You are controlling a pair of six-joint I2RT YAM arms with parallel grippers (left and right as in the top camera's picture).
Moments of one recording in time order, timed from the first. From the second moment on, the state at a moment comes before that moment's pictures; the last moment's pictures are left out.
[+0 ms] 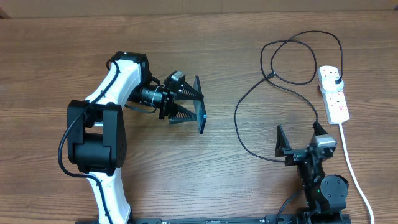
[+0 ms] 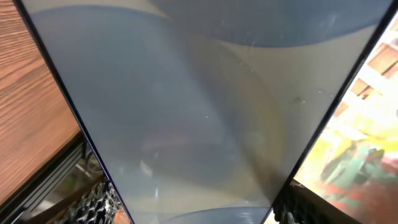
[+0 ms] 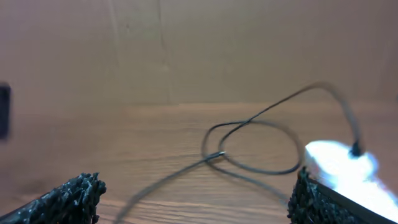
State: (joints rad) left arm -0.14 2.12 1.56 -1.68 1.41 0.24; right arm 0.08 0.01 0.02 -0.04 -0.04 0.14
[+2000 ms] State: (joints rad) left arm -0.14 2.12 1.56 -1.67 1.49 0.22; right arm 0.63 0.84 0.80 -0.41 -0.24 0.64
